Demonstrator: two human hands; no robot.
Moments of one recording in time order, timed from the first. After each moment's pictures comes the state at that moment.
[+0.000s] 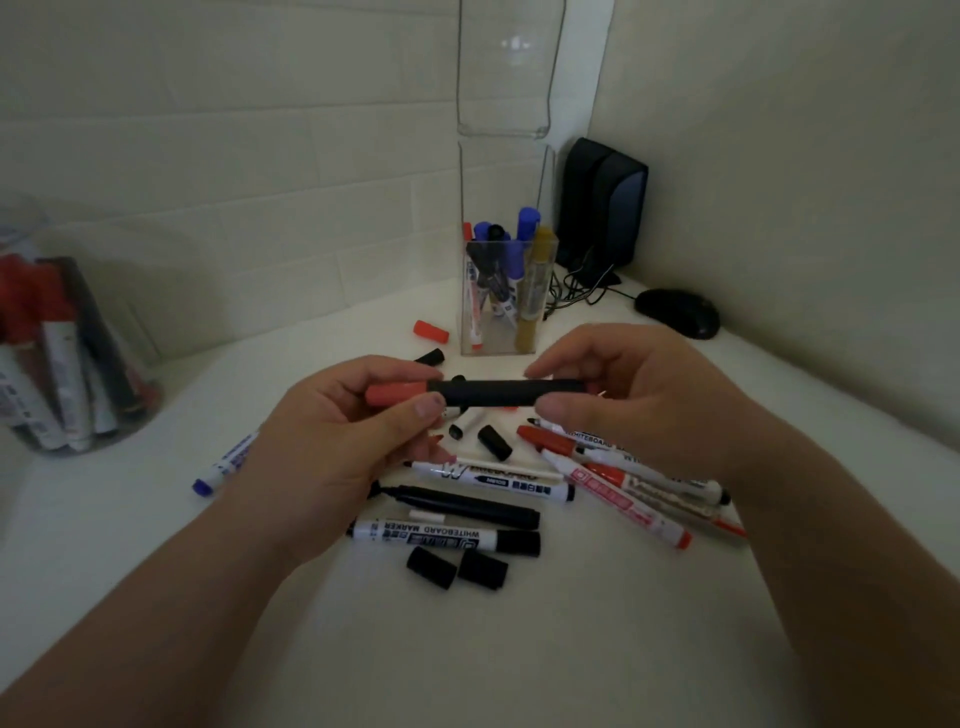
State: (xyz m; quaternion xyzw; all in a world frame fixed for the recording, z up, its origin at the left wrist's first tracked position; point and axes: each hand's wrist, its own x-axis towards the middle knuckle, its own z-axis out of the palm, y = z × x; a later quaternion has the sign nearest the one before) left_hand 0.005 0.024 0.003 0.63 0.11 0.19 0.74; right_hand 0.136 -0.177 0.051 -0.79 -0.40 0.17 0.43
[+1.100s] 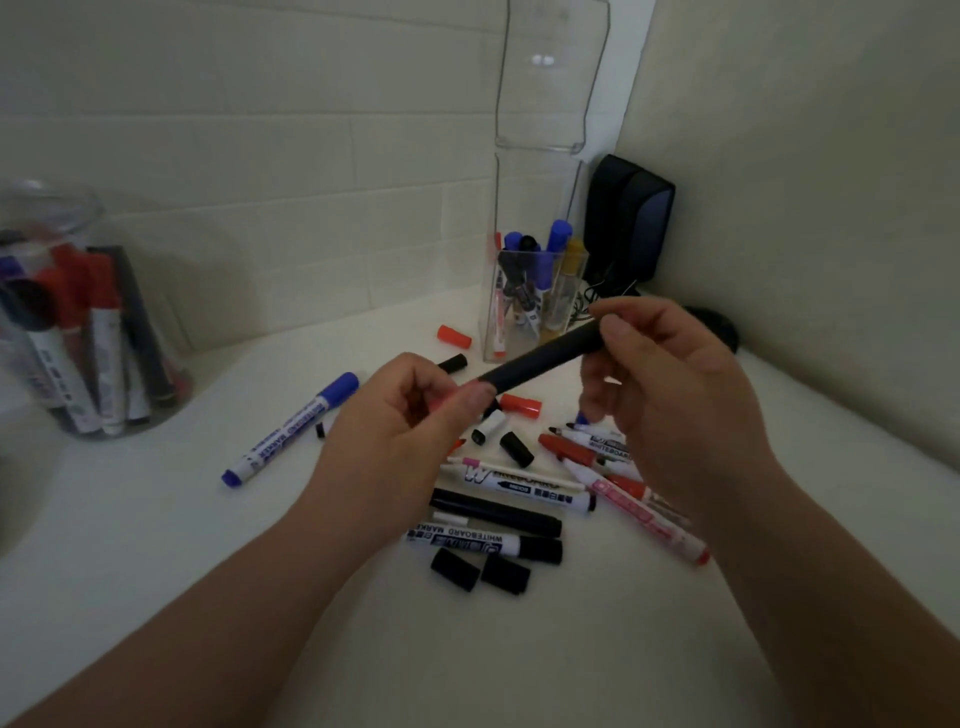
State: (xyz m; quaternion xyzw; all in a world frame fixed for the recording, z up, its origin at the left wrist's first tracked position) left_hand 0.008 0.014 0.000 0.78 0.16 0.25 0.55; right_hand 0.121 -0.149 0.039 -0.64 -0.23 0.11 0.72
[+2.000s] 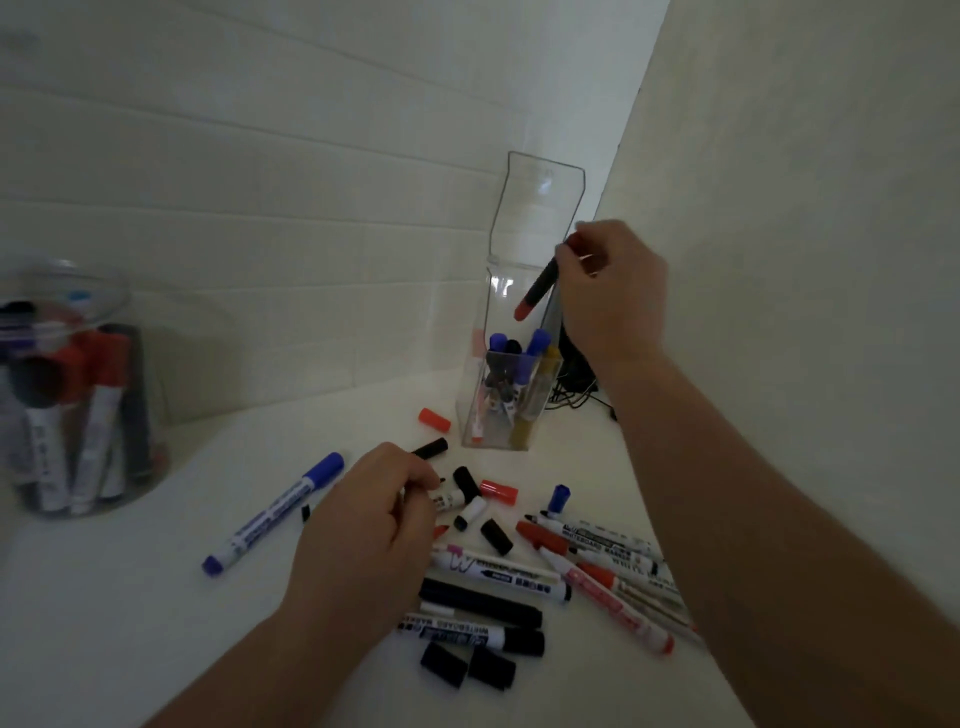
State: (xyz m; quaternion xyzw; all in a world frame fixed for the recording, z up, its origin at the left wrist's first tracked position) left_hand 0.000 0.029 -0.011 0.84 0.15 0.34 0.40; right_hand 0.211 -0.063 0.129 -0.77 -0.29 -0.32 0.47
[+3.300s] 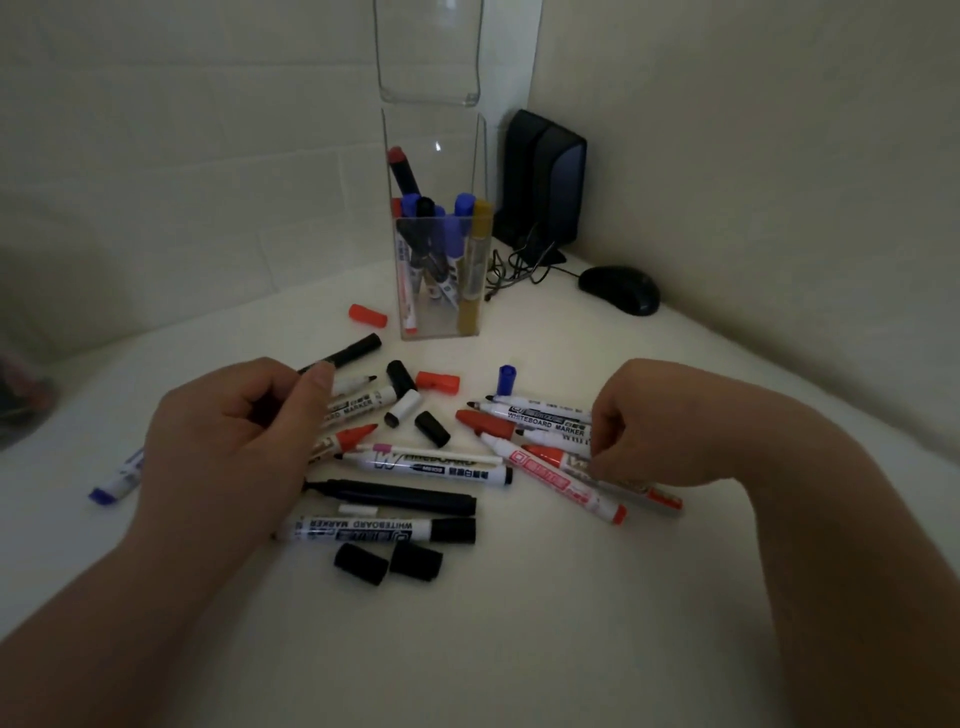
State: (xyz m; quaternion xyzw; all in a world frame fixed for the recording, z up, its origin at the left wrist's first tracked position) left_hand 0.004 0.021 -0.011 0.83 0.17 0.38 0.36; right_hand 0.159 -0.217 0.046 -0.94 -0.29 0.19 0.00
